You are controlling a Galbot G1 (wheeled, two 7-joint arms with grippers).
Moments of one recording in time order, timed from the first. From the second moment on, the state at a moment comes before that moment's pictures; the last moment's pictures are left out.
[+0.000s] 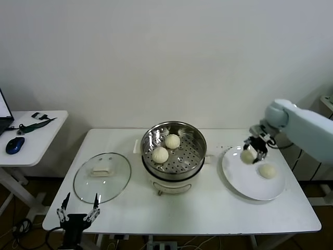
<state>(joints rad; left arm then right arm) 1.81 -1.49 -0.68 -2.09 0.13 -0.06 -0.11 0.46 0.80 -1.16 1.04 -0.04 0.26 -1.28</state>
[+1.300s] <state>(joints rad) 1.82 -1.49 -0.68 -2.07 0.11 -0.06 -0.11 0.50 1.22 -1.27 1.34 -0.23 0.58 -1.29</state>
